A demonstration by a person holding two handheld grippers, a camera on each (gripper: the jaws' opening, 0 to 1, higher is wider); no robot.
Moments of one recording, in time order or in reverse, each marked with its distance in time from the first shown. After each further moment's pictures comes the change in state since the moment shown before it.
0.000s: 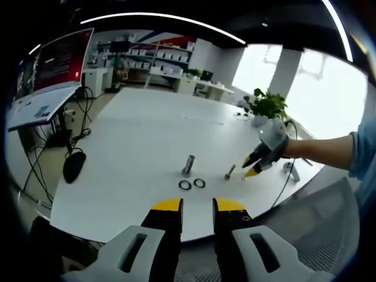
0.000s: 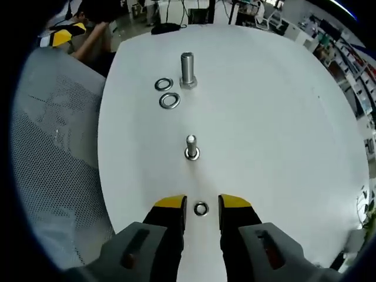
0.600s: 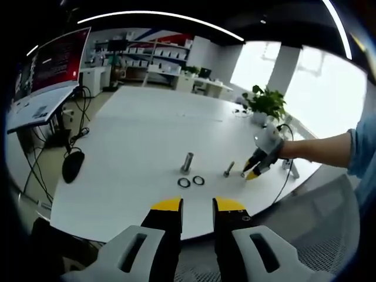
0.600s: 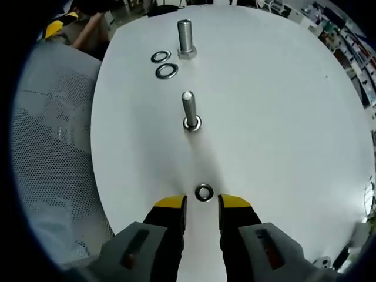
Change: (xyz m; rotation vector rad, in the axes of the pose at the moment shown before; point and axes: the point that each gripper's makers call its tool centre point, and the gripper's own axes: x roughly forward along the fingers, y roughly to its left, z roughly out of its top) left arm 0.001 -0.001 -0.003 0.010 0.019 -0.008; right arm 0.019 0.002 -0.023 0.020 0.088 0.042
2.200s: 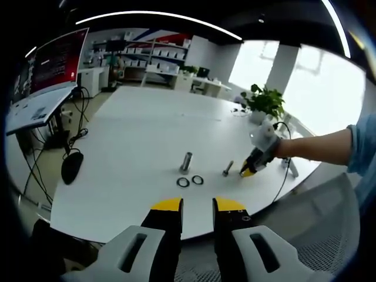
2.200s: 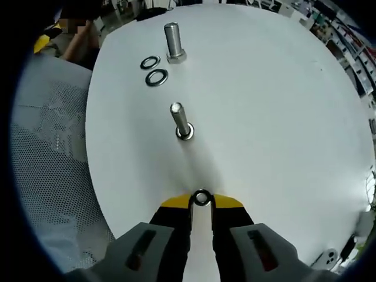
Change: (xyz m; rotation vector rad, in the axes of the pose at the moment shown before) left arm 0.000 -0.002 -0.001 0.012 0.006 -0.007; right arm 0.000 -0.003 0.007 0.096 -0.008 -0.037
